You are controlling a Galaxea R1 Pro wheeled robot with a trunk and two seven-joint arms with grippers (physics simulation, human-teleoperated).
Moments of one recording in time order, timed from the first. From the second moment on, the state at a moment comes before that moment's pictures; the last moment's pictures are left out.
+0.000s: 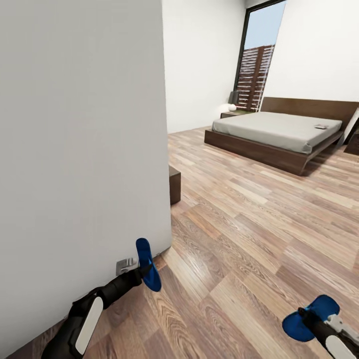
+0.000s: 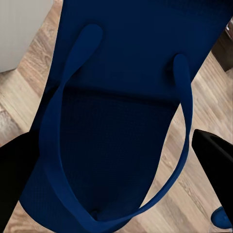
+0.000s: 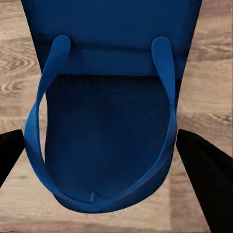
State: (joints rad) left arm -0.32 -0.02 0.10 -1.11 0.36 0.43 -0.54; right arm -0.21 -0.43 0.12 -0.86 -1.17 0.08 -0.34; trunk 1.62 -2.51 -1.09
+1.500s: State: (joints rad) left arm -0.32 -0.02 0.06 -0.85 0.11 0.26 -0.54; right arm -0.21 -0.43 0.23 -0.66 -0.79 0.03 0.43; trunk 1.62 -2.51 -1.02
